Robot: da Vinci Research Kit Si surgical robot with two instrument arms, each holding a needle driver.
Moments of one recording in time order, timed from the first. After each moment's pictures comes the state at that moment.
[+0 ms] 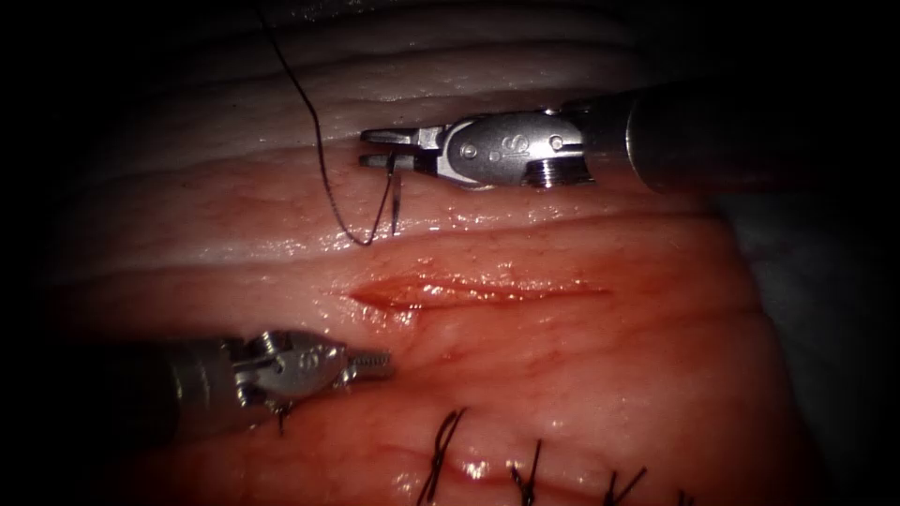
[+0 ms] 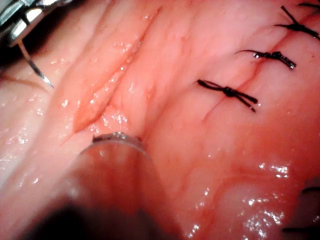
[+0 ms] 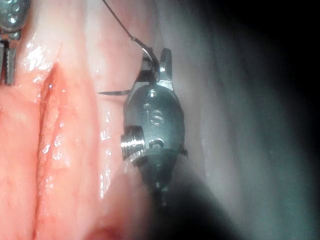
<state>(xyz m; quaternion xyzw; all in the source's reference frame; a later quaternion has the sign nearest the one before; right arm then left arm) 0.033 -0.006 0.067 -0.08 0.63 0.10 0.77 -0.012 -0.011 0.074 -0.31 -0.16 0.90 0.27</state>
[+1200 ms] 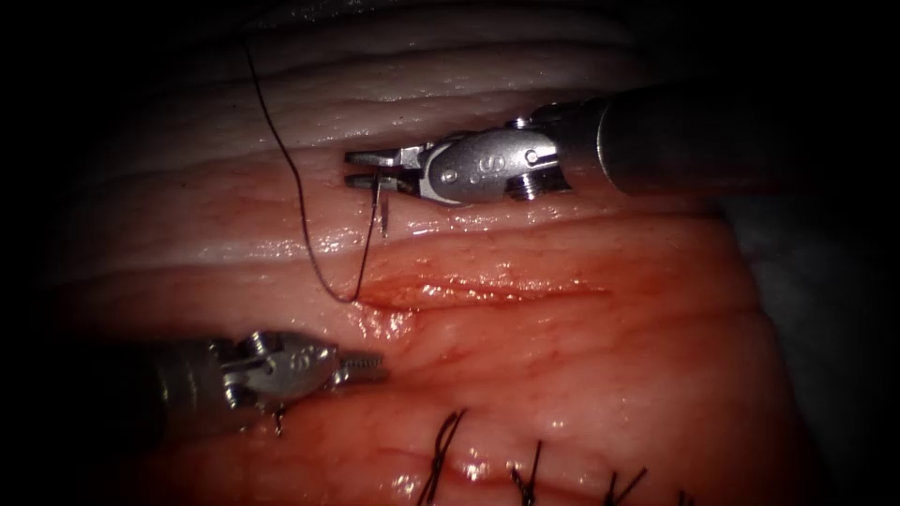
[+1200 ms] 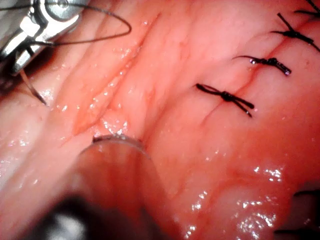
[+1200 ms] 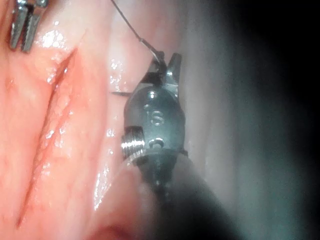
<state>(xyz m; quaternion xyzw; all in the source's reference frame) 0.034 -0.008 0.069 -0.11 0.62 0.02 0.78 -0.012 -0.011 0.073 -0.31 -0.17 0.90 0.27</state>
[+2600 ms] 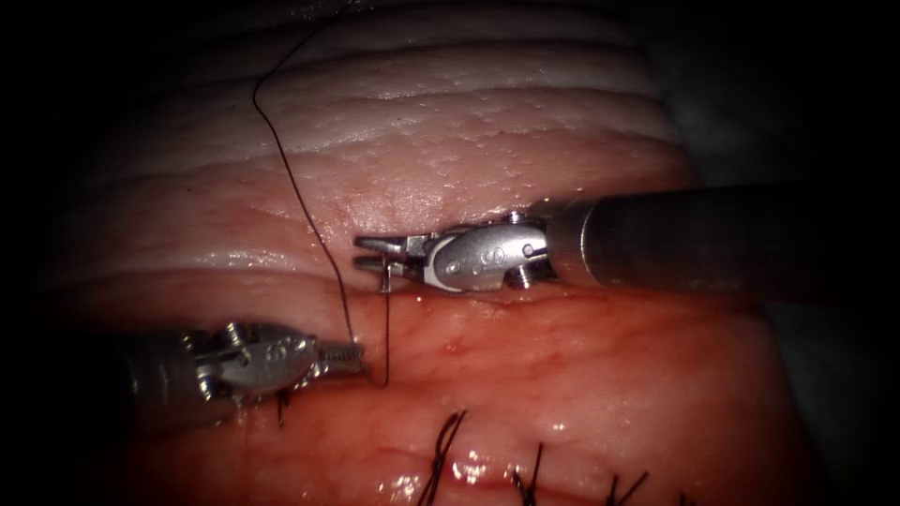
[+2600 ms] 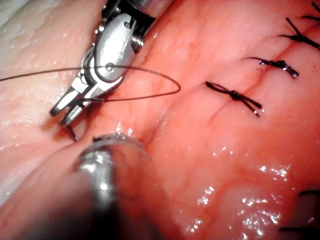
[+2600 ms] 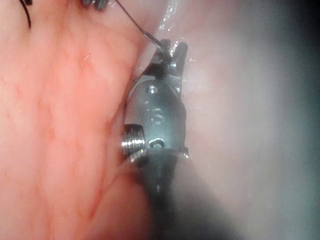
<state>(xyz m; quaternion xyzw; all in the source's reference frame) 0.032 -0.020 0.078 -0.03 0.57 -0.01 0.82 -0.010 -0.010 0.071 -0.32 -0.16 0.89 0.28</state>
